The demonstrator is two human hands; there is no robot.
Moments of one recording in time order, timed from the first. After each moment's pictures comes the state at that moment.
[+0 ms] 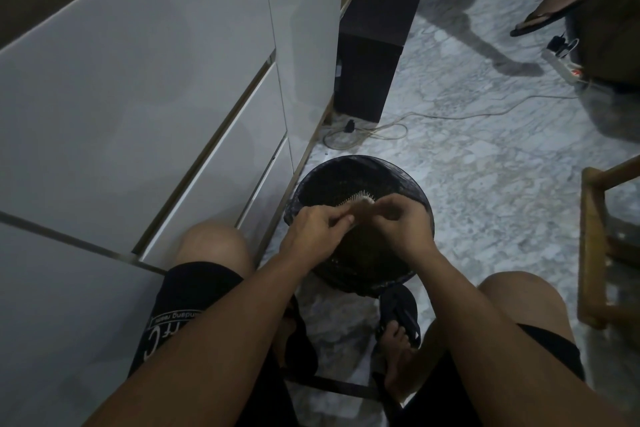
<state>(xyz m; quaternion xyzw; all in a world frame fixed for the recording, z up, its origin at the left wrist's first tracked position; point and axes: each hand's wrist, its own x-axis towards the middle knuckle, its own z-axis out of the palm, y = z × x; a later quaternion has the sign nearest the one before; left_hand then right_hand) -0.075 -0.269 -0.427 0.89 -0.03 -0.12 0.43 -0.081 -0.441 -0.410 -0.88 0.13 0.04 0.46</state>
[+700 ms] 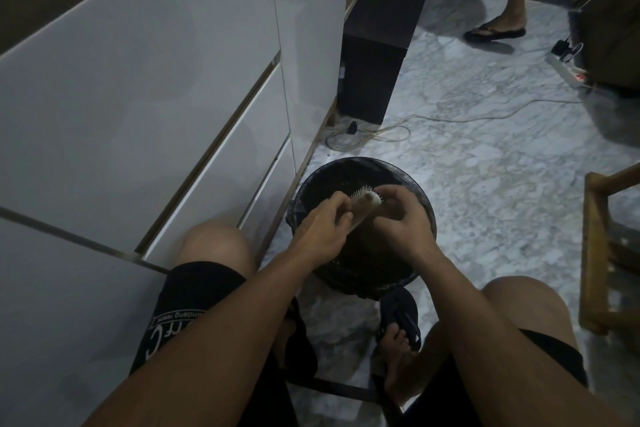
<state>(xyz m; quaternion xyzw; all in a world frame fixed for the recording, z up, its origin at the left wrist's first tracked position) -0.073 -0.274 -0.411 0.89 -0.05 -0.18 0.42 -0.081 -0.440 -0.403 -0.85 0.11 0.05 0.51</state>
